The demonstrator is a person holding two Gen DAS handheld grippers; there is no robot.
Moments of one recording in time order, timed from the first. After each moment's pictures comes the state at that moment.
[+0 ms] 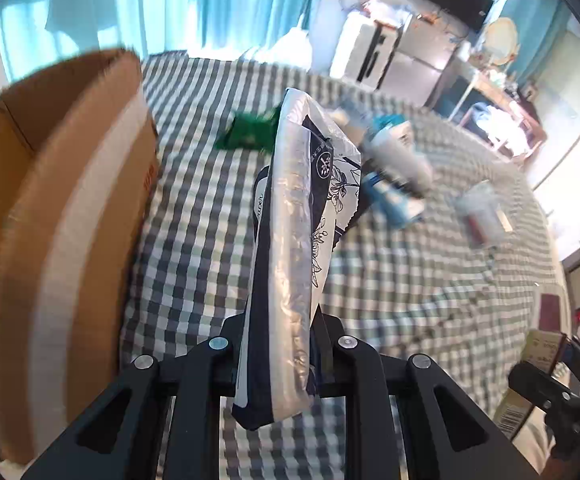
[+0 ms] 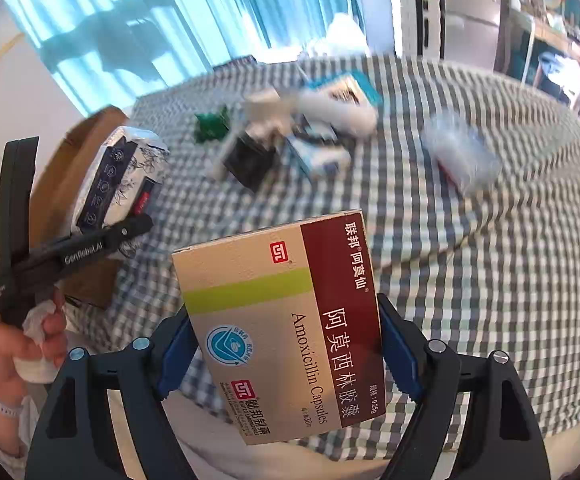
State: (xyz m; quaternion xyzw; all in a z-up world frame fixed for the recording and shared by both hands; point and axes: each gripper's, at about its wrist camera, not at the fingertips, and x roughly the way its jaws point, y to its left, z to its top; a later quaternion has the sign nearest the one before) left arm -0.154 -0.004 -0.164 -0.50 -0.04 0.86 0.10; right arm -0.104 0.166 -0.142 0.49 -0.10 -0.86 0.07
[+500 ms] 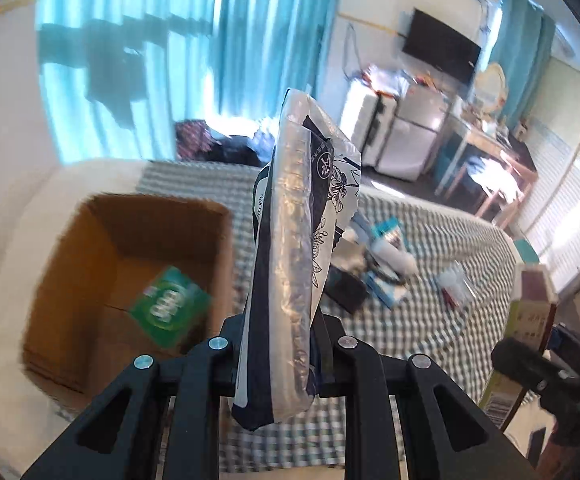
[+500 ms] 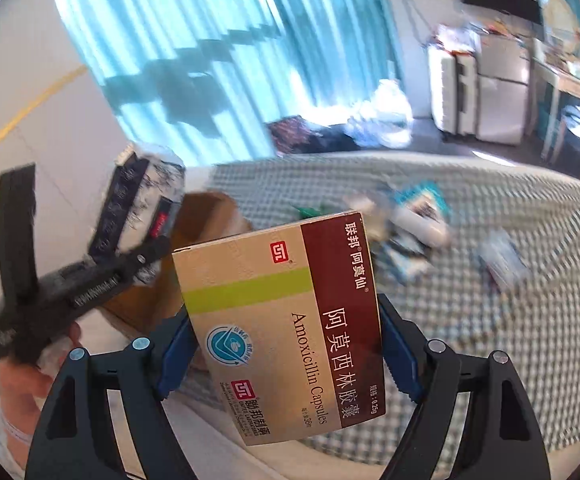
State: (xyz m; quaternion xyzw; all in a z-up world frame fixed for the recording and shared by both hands) left arm -0.130 -0.094 -0.017 -0.40 -0.04 0.91 0.07; right arm -0.115 0.076 -0.010 0.40 -0.11 -0.90 0.14
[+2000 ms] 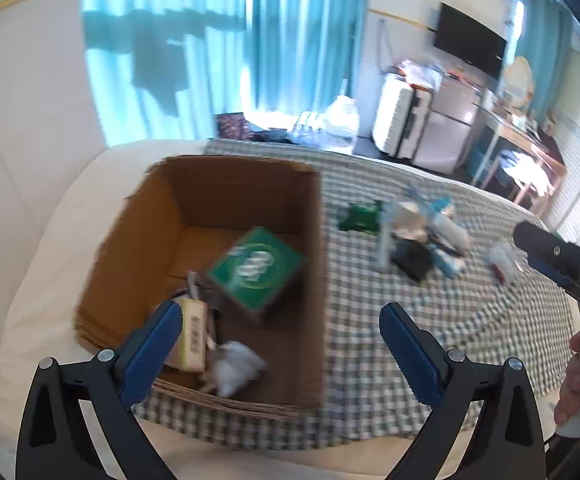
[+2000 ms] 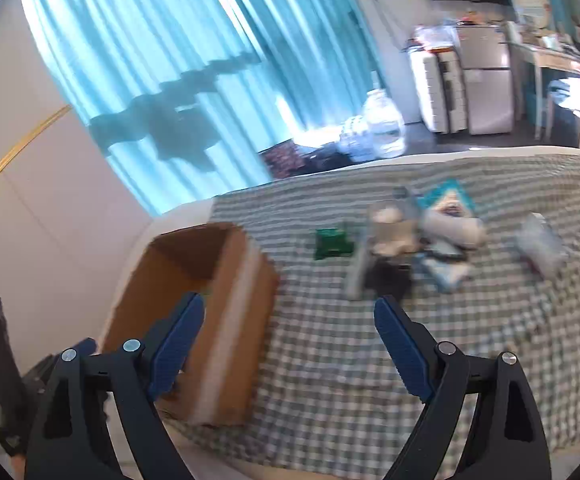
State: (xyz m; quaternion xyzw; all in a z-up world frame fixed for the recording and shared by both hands) left arm -0.101 -0.124 -0.059 -0.41 -0.01 0.91 0.03; right arm -0.132 0.055 -0.044 0.36 -0.18 -0.91 0.08
